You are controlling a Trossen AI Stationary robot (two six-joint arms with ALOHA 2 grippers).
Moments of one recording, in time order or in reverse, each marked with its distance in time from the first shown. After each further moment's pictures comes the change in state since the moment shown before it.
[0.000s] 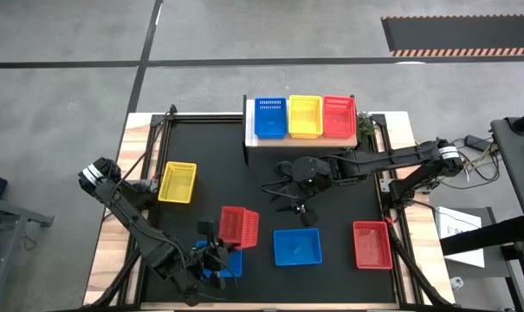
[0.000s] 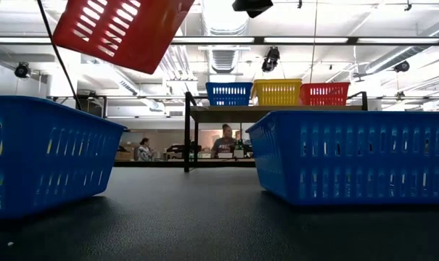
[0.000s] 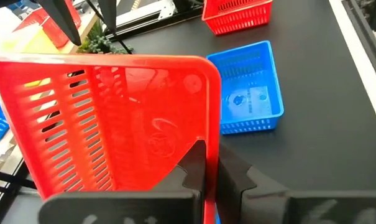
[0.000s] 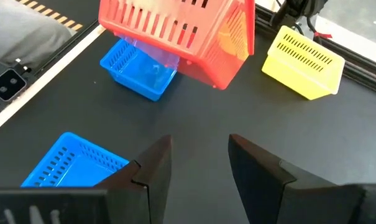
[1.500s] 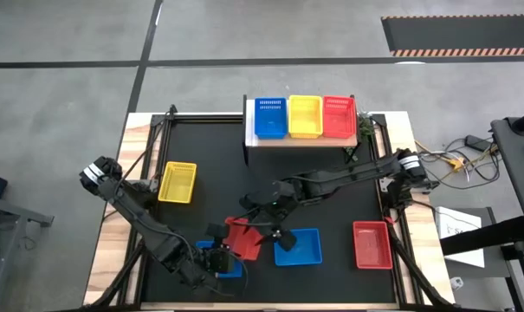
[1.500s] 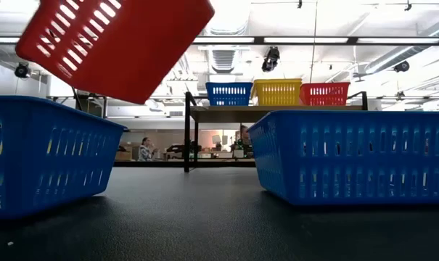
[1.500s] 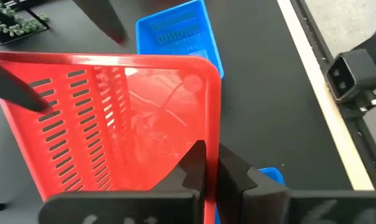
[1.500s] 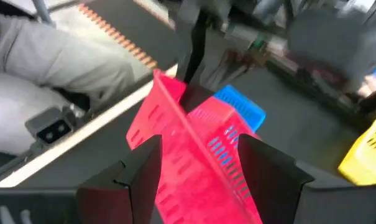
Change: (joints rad) left arm 0.056 -0.003 -0.003 0.019 0.337 0.110; right arm 0.077 0.346 0.295 0.094 -0.238 -0.079
